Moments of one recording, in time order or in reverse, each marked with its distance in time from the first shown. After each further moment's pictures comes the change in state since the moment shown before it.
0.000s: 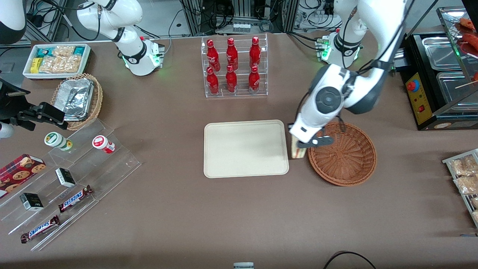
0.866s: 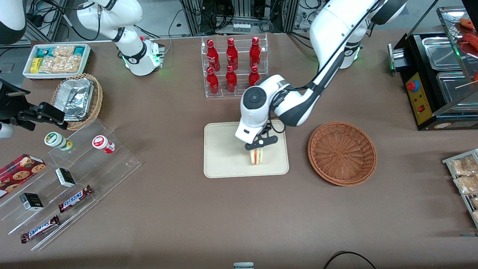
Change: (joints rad) arm -0.278 0.360 -0.003 0.372 0.206 0.039 -0.527
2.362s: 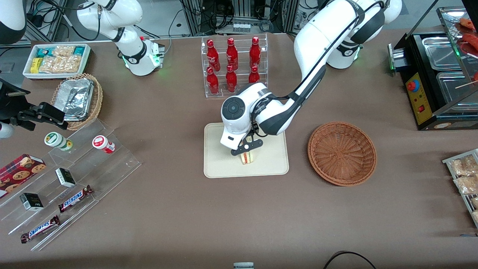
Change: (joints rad) arm -0.061 0.140 0.004 0.264 0.005 -0.177 -0.055
